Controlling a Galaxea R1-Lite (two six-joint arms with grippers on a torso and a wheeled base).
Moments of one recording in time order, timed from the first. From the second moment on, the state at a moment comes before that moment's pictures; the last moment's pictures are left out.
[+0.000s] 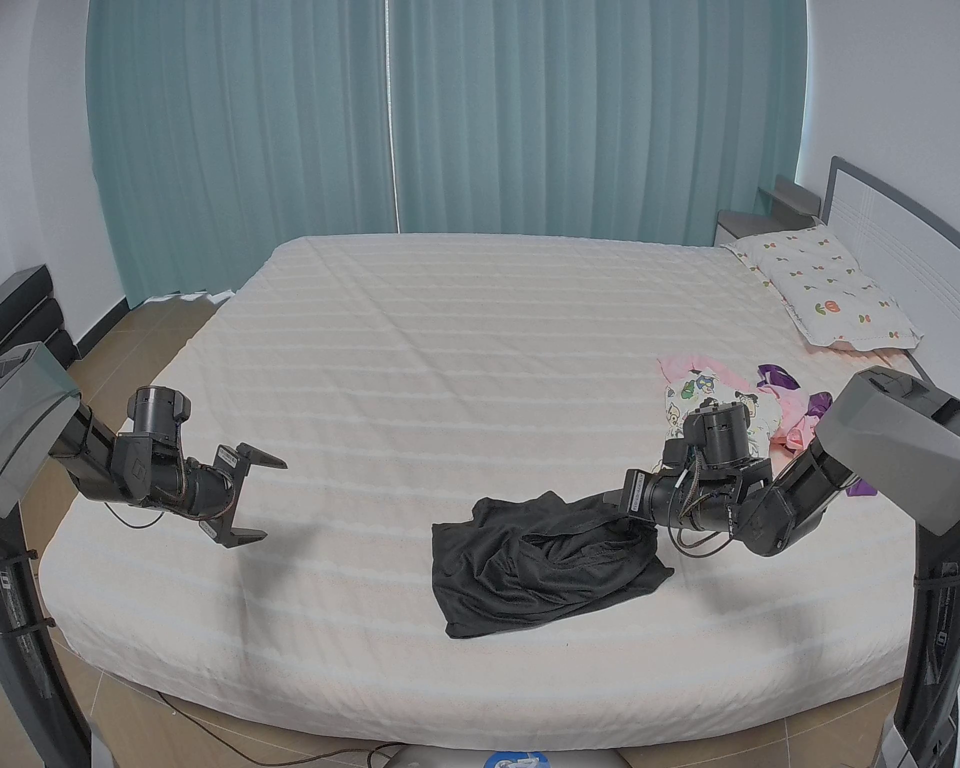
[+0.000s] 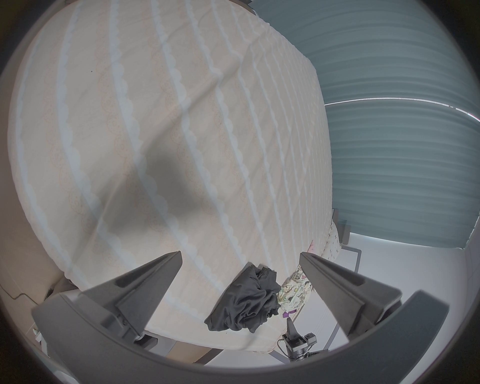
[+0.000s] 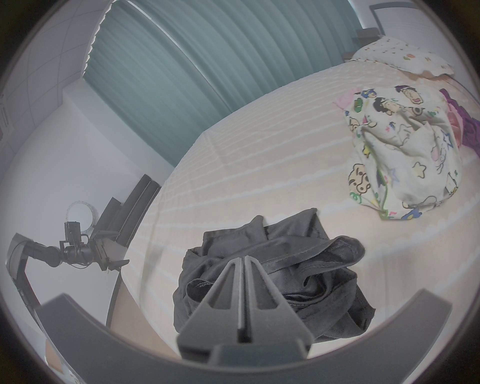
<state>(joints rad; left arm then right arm) 0.11 2.16 -1.07 -0.25 -0.54 -1.09 0.35 2.28 -1.03 -0.69 0.24 0.50</state>
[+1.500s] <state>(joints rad) 0.11 2.16 -1.08 -0.25 -0.54 -1.09 0.41 2.39 -1.19 -0.63 0.11 0.49</state>
